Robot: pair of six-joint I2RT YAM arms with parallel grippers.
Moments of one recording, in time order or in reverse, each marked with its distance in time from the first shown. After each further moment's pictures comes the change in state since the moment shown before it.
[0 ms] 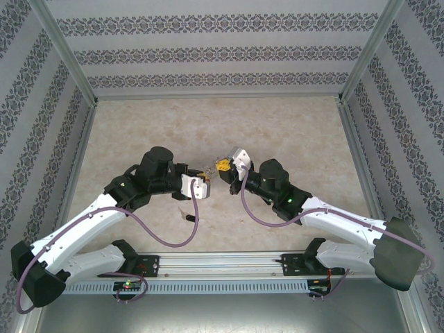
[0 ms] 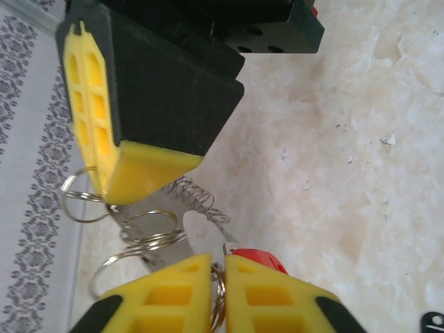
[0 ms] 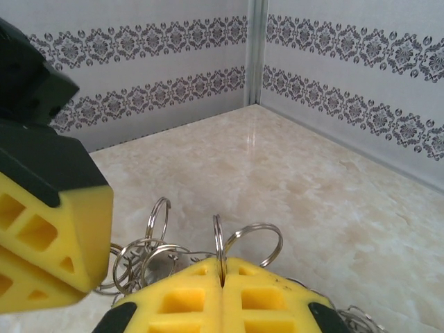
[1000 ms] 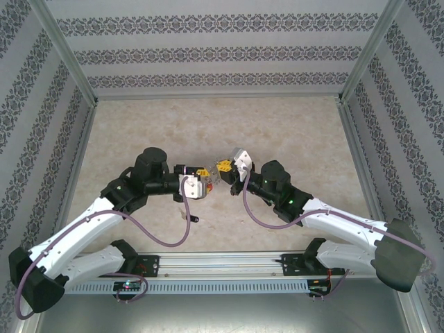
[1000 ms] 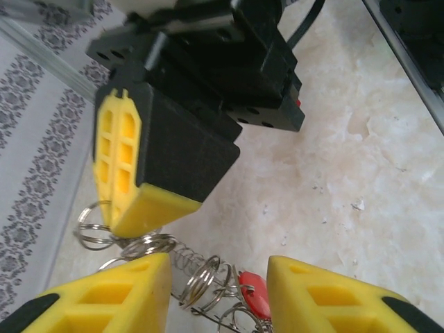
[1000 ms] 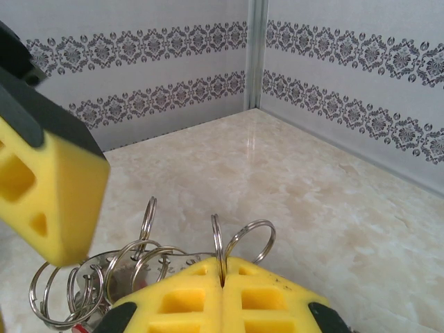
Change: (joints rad) left arm 0.032 -0.027 -0.045 0.087 0.188 -0.133; right arm 0.000 -0.015 -0.020 0.023 0.001 0.000
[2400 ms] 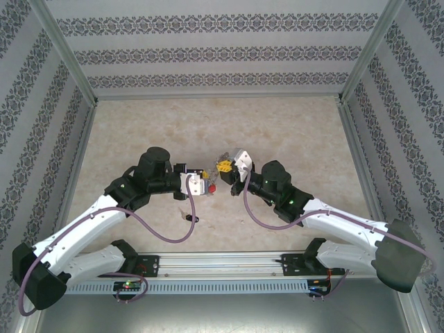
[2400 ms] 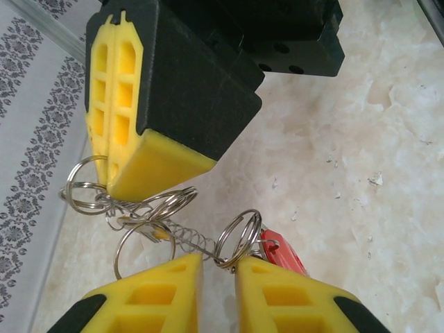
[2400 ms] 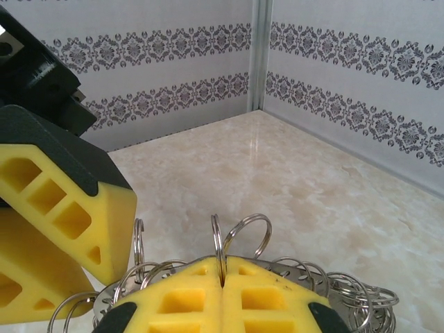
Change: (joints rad) left arm 0.008 0.027 -0.012 0.010 -0.066 0.011; right arm 0.000 -0.006 -0.002 0.000 -0.012 -0.003
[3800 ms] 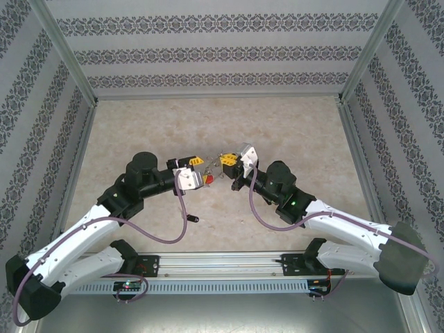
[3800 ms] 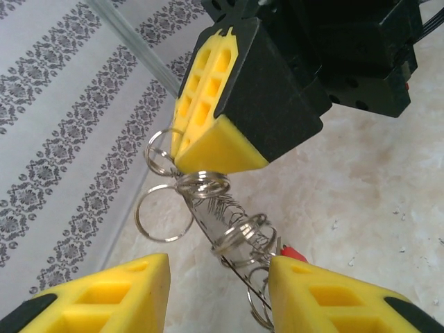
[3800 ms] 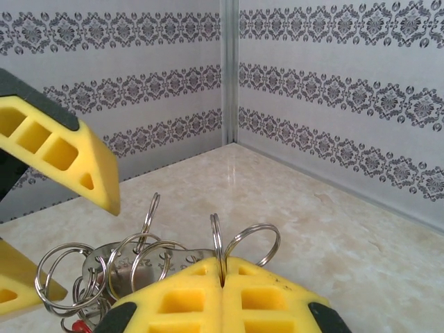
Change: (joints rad) left arm 0.000 -0.105 -0.071 0.212 -0.085 -0.155; right arm 0.007 -0.028 -0.001 0.074 0.092 0.037
